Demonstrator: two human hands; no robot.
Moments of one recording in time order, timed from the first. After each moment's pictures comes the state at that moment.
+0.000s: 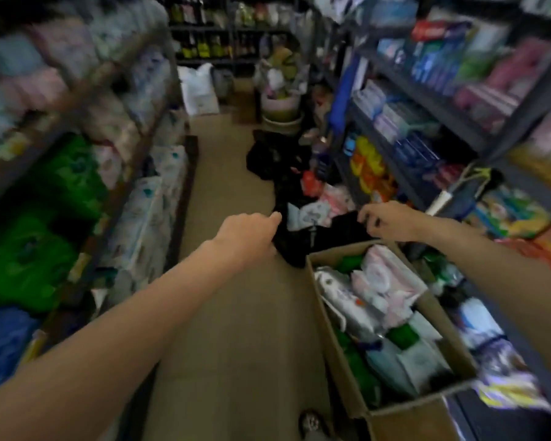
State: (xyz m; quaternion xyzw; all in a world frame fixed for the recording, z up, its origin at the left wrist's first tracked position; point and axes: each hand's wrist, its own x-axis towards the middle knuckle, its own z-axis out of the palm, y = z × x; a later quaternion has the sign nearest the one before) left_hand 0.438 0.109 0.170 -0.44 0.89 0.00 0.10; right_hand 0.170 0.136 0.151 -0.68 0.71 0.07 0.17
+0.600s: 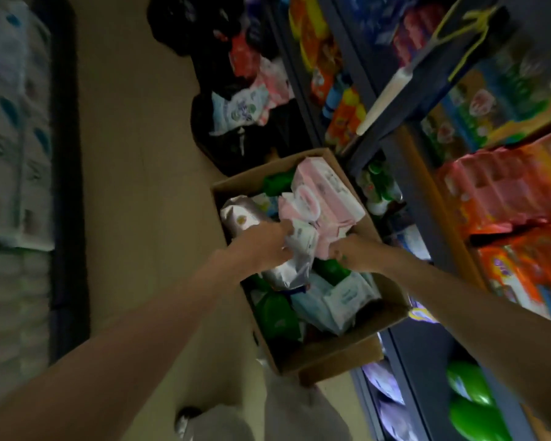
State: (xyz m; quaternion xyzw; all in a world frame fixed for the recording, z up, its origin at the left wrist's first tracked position) left_hand 0.168 0.102 -0.055 -0.35 0.86 0.33 0.18; right_hand -0.021 0.190 -0.107 -0.59 0.67 0.21 0.40
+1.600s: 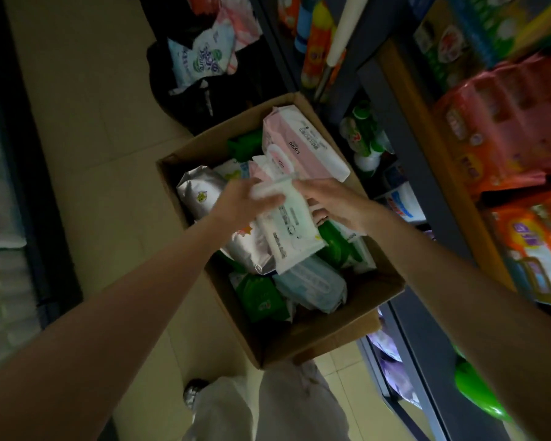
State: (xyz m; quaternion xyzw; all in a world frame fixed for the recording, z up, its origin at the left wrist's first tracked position) left_hand 0.106 0.098 -0.120 -0.50 0.65 0.57 0.03; right_hand -0.050 0.179 -0.152 -0.25 0.66 -0.30 0.64
